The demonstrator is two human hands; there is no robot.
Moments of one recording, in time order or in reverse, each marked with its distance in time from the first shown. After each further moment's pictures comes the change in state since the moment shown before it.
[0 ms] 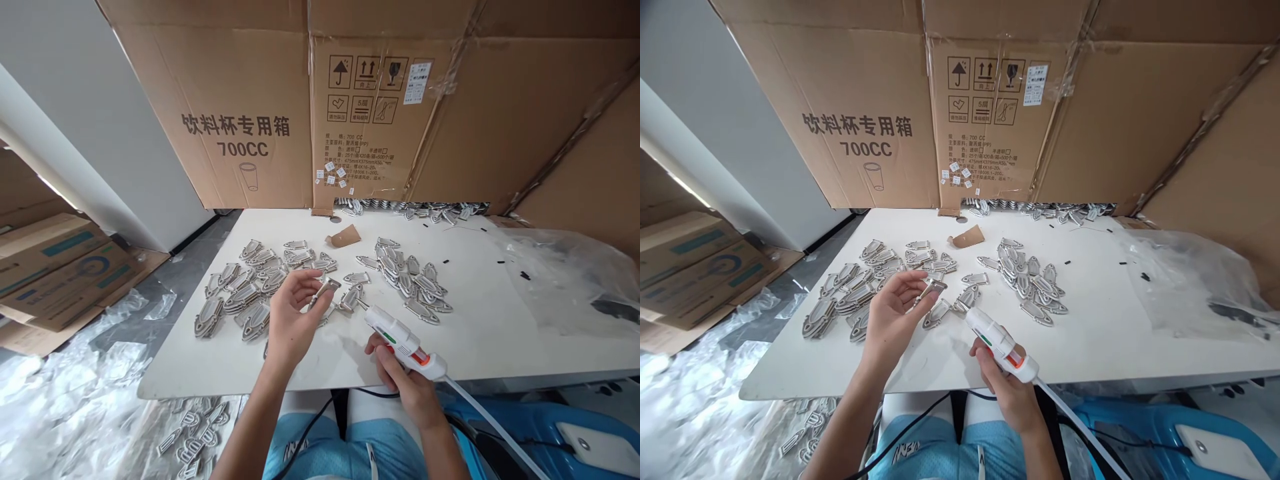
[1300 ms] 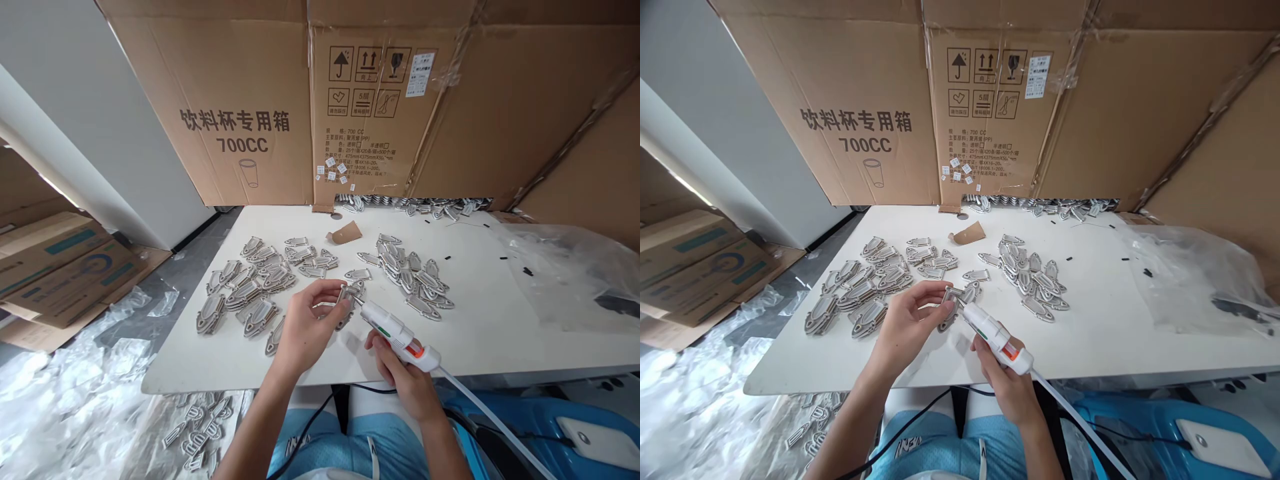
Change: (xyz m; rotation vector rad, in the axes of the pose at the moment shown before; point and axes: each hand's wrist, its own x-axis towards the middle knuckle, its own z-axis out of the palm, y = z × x) left_hand -0.010 0.008 0.009 0.026 -0.218 -0.133; right_hand 0.004 -0.009 0.005 -0.034 0.000 0.081
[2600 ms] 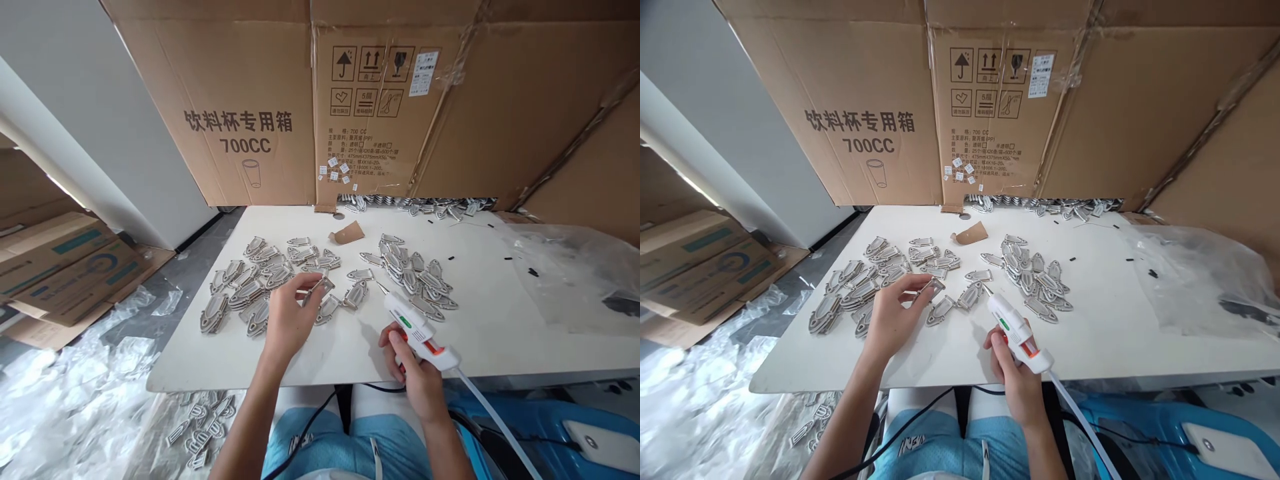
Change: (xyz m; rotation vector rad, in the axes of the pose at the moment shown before) left_hand 0.016 -0.014 -0.028 0.334 0.199 0.111; right_hand 0.004 0.017 -0.004 0.117 0.145 -0.122
